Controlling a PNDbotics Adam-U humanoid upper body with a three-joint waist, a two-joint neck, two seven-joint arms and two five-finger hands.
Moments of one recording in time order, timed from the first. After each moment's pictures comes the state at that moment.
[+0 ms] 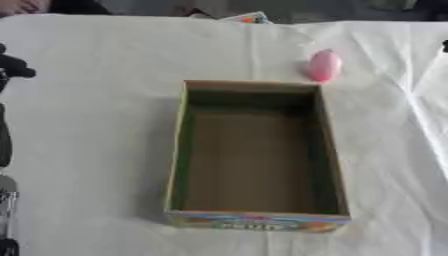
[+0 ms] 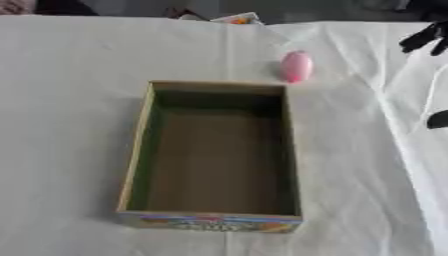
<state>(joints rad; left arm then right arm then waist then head) -0.31 0.18 0.10 -1.98 0.20 -0.18 0.10 -0.52 -1.08 0.01 -1.45 0.17 -0.48 0.67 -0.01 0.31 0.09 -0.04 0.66</state>
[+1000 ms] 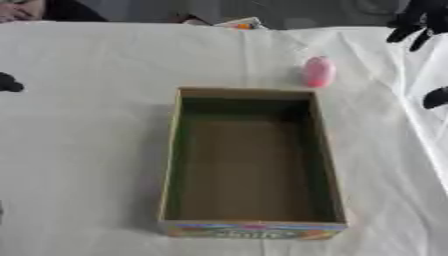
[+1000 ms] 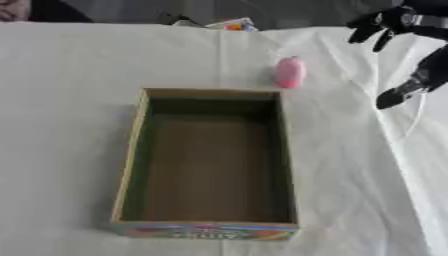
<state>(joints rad) -0.32 0.18 0.08 -1.98 0.20 -0.17 0.09 -0.77 -0.93 0.09 -1.32 0.13 -0.41 0.74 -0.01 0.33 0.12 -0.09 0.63</state>
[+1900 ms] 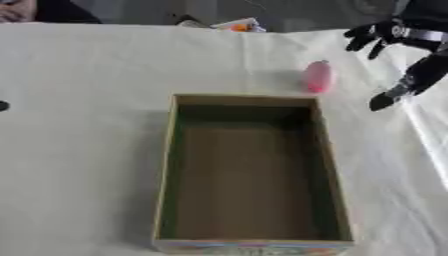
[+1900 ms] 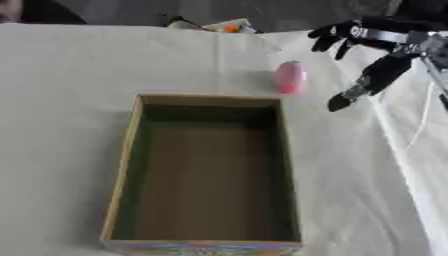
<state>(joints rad) -0.33 0.18 0.08 -1.98 0.20 -0.18 0.07 -0.85 -0.86 0.11 -1.23 0.27 -0.36 0.64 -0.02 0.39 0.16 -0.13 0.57</state>
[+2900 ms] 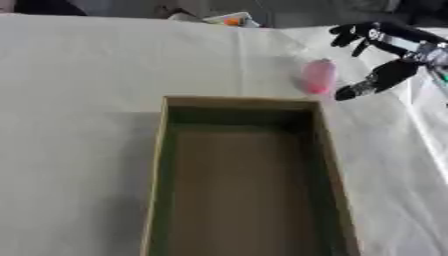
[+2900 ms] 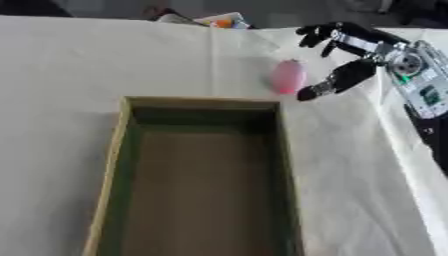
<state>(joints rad) -0.36 0.18 0.07 -1.98 0.19 -0.19 0.05 -0.82 -0.87 0.07 -1.19 0.39 -0.33 0.43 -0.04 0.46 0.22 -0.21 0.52</state>
